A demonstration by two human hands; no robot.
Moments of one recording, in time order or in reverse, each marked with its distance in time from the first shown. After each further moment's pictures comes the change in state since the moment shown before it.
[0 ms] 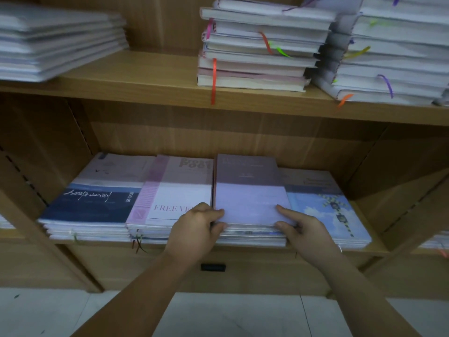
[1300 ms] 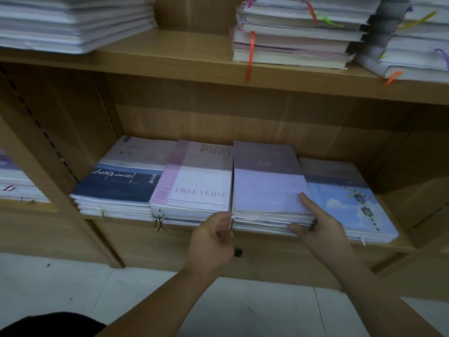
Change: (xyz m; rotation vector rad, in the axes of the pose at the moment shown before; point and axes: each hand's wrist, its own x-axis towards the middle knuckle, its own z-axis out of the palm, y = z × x) left_hand -0.062 0.002 0.023 -0.597 0.046 -0.457; right_hand -0.019 -0.006 0.022 -0.055 0.078 0.007
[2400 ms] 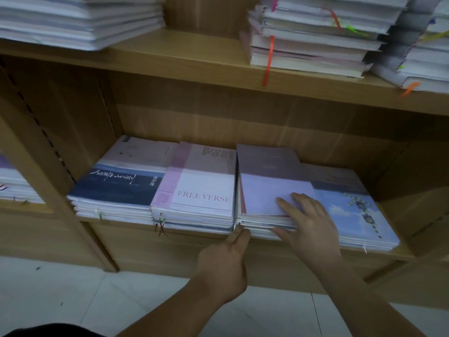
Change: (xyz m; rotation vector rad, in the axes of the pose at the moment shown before) left_hand -0.013 0.009 -0.002 0.801 -0.345 0.260; right_hand 0.016 -0.016 0.028 -0.637 0.222 -0.473
